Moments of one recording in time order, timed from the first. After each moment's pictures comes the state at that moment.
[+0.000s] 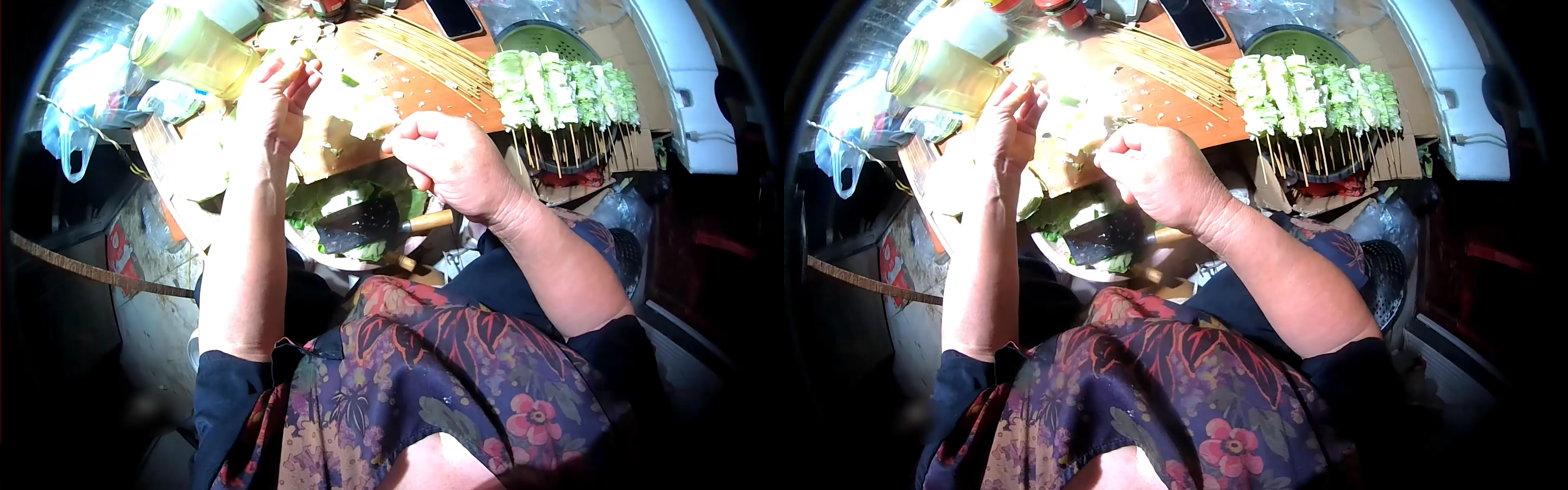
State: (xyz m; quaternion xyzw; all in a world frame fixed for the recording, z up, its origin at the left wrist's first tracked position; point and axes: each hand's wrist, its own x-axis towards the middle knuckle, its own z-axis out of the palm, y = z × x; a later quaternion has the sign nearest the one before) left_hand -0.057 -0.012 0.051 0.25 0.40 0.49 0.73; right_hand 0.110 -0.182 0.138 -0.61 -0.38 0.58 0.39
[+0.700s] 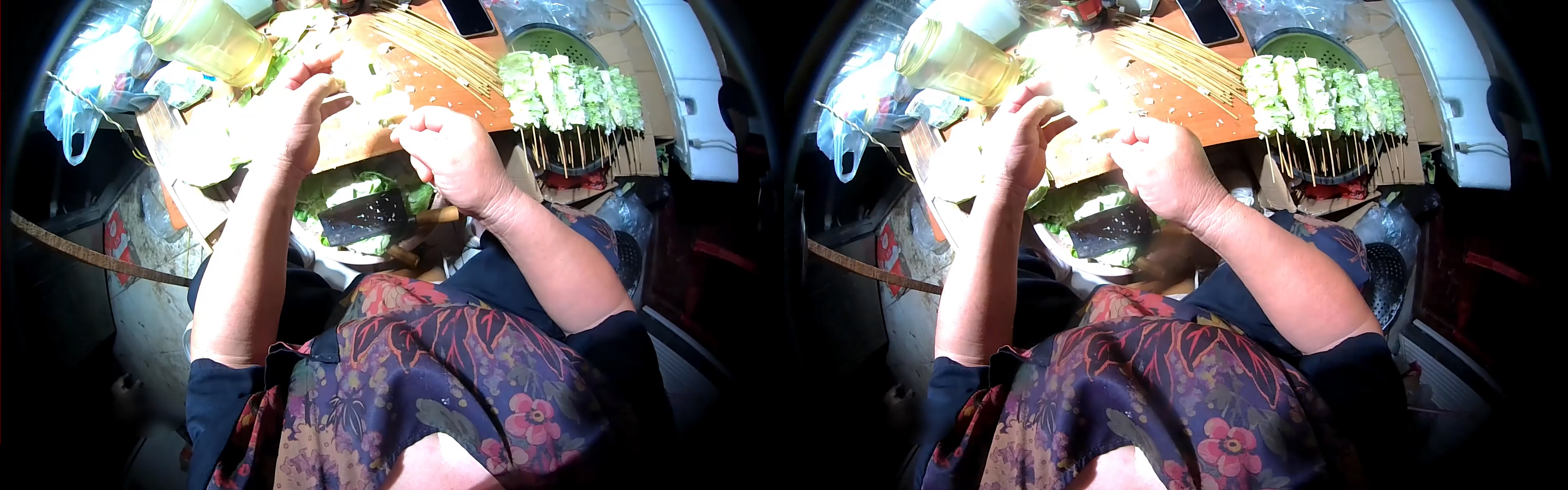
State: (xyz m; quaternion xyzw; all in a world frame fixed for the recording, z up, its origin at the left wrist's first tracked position) left_hand -0.058 -0.062 0.086 0.42 0.42 0.39 0.71; right_hand 0.097 -0.181 0.116 -0.61 -0.37 0.56 0.42
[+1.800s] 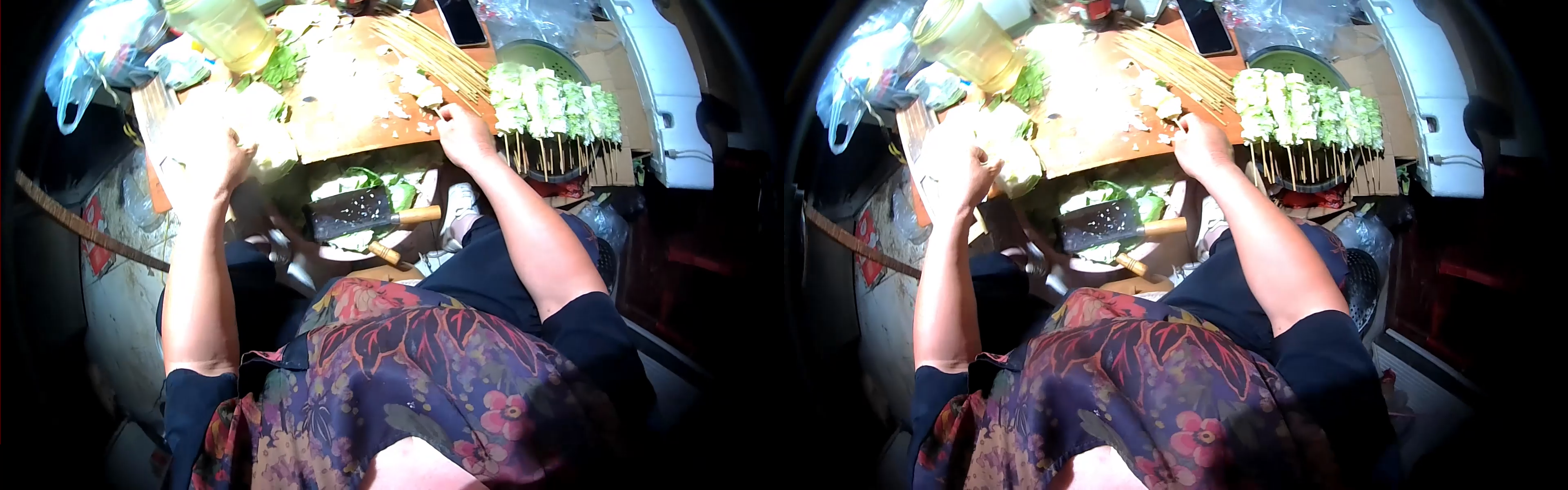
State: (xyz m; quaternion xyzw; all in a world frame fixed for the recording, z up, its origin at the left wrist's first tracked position) left_hand -0.202 -0.047 0.028 0.77 0.64 -0.07 0.05; right_hand 0.162 -0.167 0.017 -0.84 -0.48 0.24 0.10
